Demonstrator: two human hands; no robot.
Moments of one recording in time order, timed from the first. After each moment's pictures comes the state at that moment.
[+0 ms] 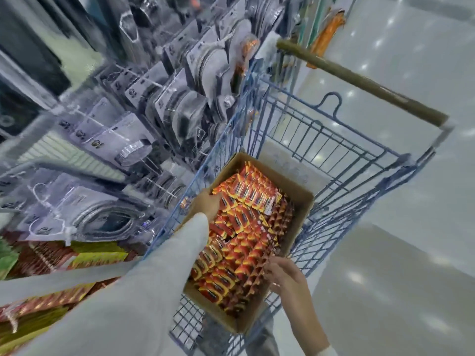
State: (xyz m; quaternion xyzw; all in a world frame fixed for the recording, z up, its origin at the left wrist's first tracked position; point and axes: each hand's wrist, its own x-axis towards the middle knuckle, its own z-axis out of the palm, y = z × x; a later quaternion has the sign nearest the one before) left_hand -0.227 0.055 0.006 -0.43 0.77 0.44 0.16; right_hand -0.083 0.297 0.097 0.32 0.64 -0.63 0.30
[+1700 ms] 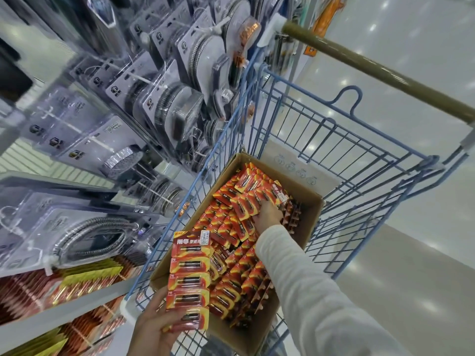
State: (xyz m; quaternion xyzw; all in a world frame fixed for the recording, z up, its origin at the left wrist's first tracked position) left_hand -0.020 0.028 0.101 -0.51 0.37 0.76 0.11; right_hand -0.265 0.199 -0.063 0.45 0.51 -0.69 0.25
